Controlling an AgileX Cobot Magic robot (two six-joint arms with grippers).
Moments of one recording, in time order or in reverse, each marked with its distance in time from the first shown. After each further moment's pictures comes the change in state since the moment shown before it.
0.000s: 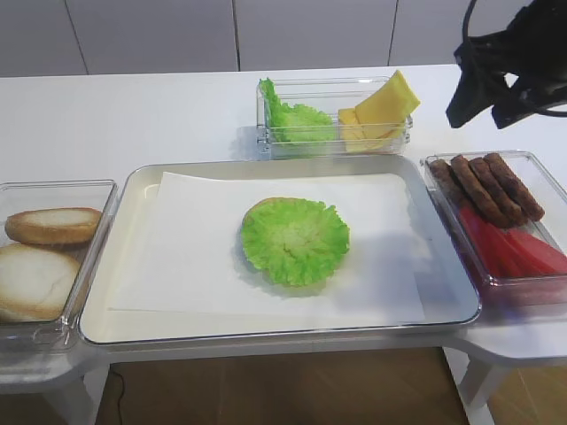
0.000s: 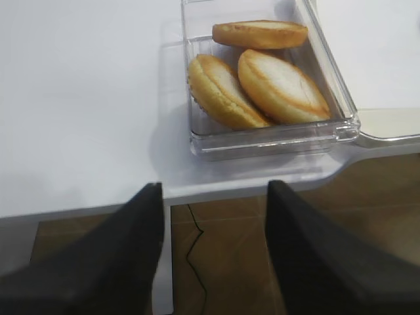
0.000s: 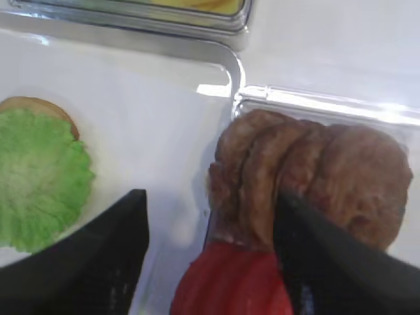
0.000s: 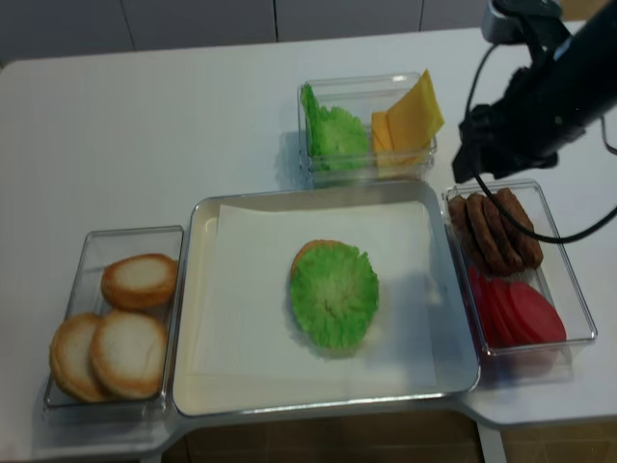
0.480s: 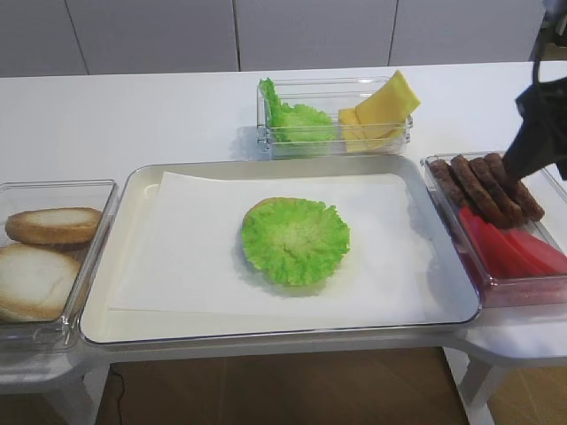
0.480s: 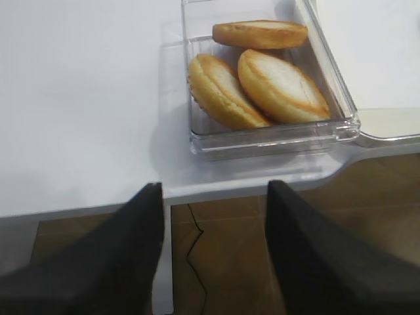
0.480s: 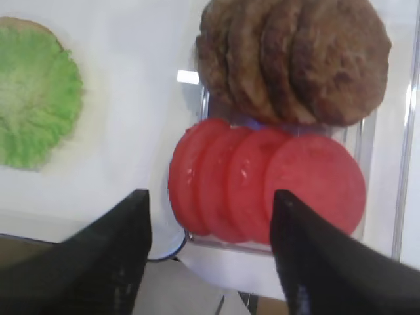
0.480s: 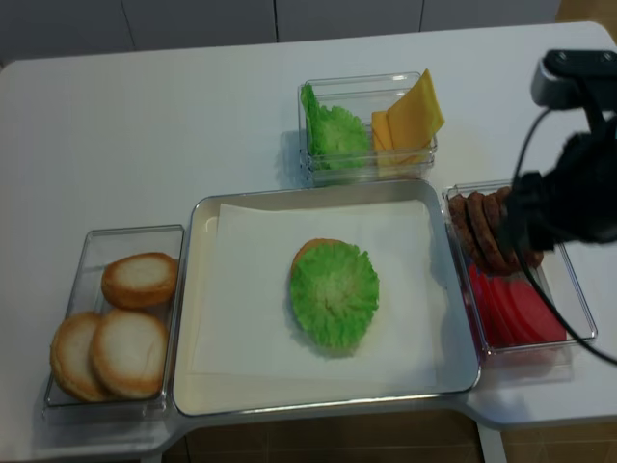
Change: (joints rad) left arm 0.000 0.000 0.000 0.000 0.000 0.000; right arm 0.000 -0.304 0.292 -0.085 -0.004 0.110
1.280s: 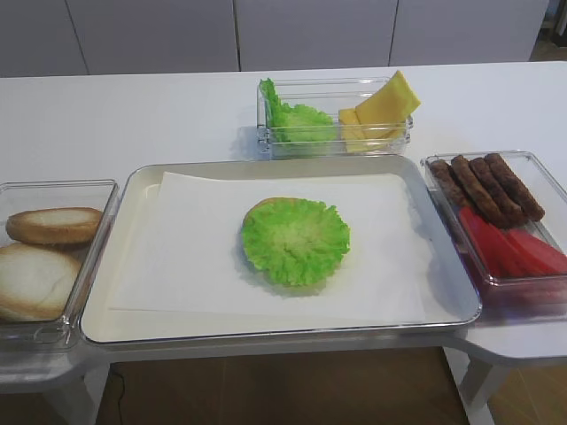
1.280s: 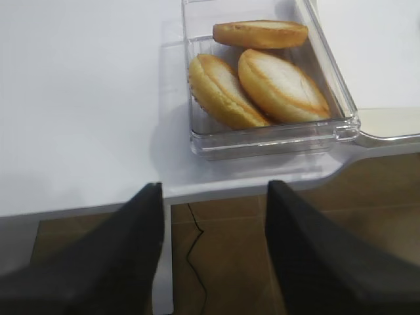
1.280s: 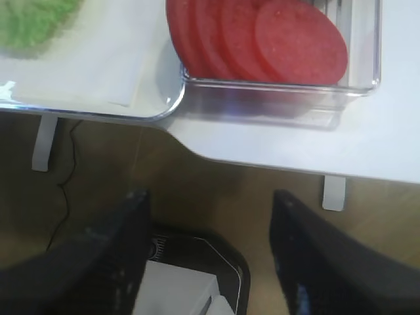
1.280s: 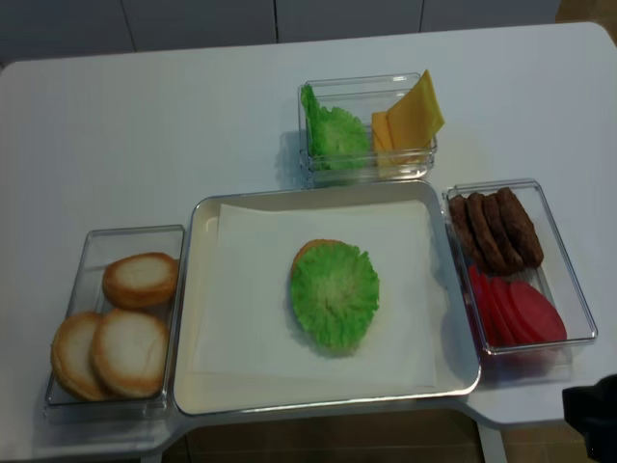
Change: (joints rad) left arm 0.000 0.000 0.000 0.000 0.000 0.000; right arm 0.000 -0.626 0.412 -0.056 0.056 0.054
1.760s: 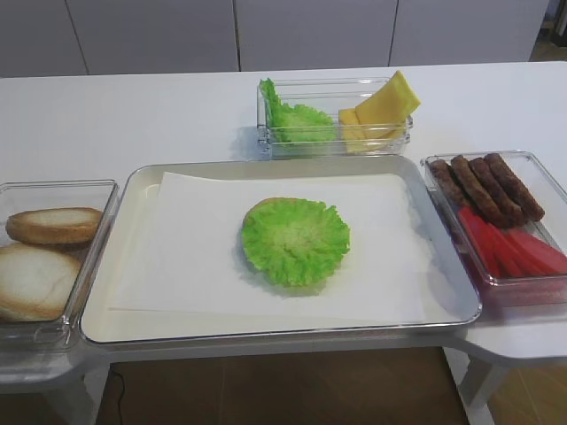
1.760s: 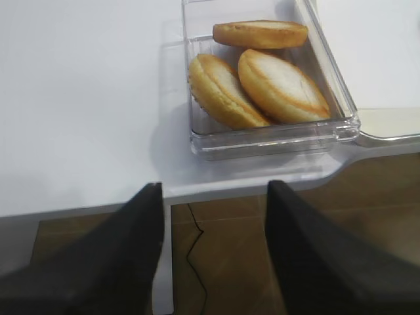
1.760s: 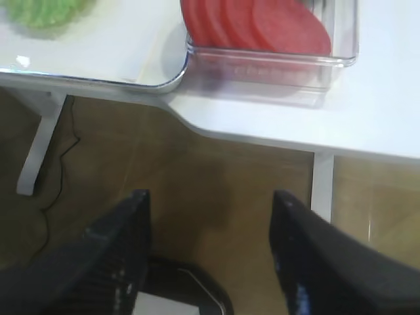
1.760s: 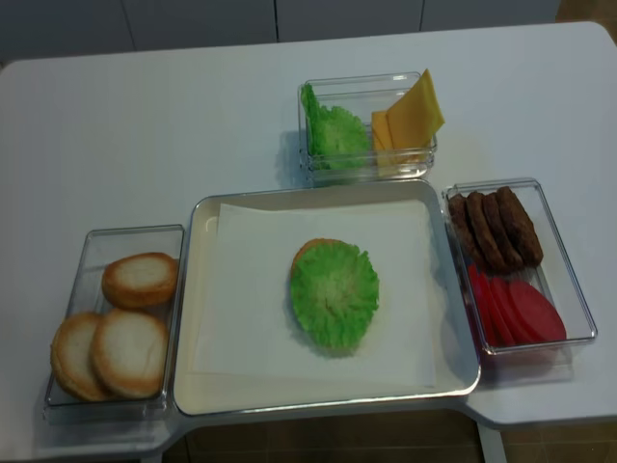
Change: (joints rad) left arm 0.000 0.000 0.000 0.000 0.000 0.000; right arm 0.000 -0.371 0.079 -0.029 0.131 0.000
